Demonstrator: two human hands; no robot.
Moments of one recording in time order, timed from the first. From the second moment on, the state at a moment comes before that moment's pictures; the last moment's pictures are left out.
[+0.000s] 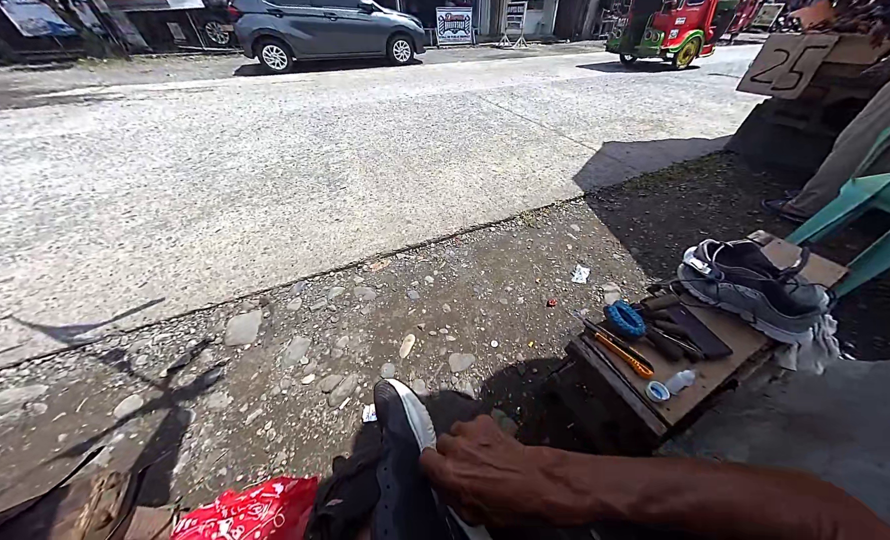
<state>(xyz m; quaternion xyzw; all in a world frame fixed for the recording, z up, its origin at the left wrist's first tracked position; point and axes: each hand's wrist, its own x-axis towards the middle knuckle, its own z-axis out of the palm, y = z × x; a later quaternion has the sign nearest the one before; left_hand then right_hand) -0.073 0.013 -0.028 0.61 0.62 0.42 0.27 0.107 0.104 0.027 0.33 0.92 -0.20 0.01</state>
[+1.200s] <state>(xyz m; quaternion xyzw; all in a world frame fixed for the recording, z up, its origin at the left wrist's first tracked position) -0.076 0.016 -0.049 0.60 0.61 0.45 0.24 0.162 0.092 0.012 0.29 0.61 -0.65 -0.36</state>
